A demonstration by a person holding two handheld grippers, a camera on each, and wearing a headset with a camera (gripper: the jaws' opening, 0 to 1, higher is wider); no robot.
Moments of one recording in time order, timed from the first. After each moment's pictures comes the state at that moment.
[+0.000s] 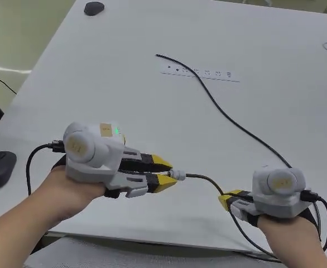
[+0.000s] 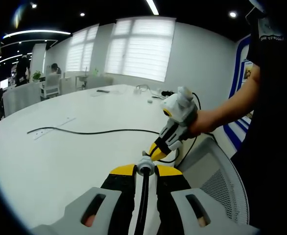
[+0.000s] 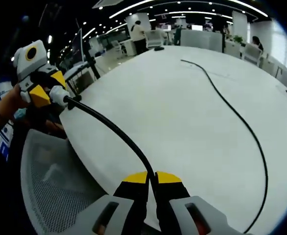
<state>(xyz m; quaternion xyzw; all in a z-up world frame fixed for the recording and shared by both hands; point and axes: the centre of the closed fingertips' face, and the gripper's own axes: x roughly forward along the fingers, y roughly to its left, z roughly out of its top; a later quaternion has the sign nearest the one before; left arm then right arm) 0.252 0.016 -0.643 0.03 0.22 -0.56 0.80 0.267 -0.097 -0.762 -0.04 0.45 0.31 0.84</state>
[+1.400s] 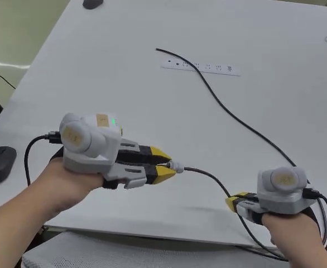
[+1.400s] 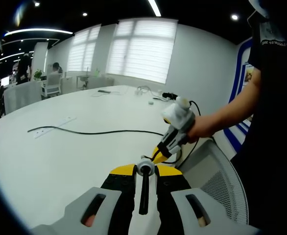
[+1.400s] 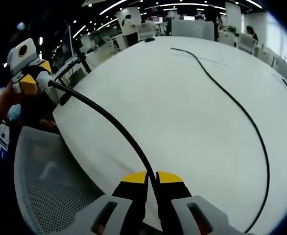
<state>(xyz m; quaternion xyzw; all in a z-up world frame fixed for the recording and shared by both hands) 0.256 0.020 -0.641 0.02 0.22 -0.55 0.80 0.265 -0.116 -0.782 -0.06 0.46 0.30 0.83</state>
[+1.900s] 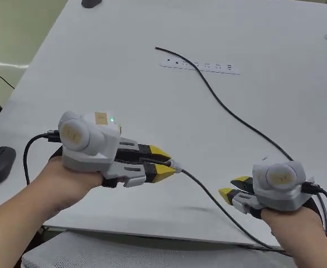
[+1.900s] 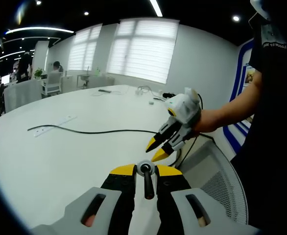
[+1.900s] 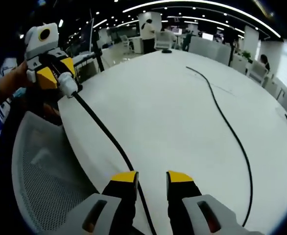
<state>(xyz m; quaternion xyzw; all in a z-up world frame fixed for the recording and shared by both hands) 0.258 0.021 -0.642 0.02 0.23 -0.55 0.80 0.278 -0.088 -0.738 -0.14 0.39 0.35 0.84</state>
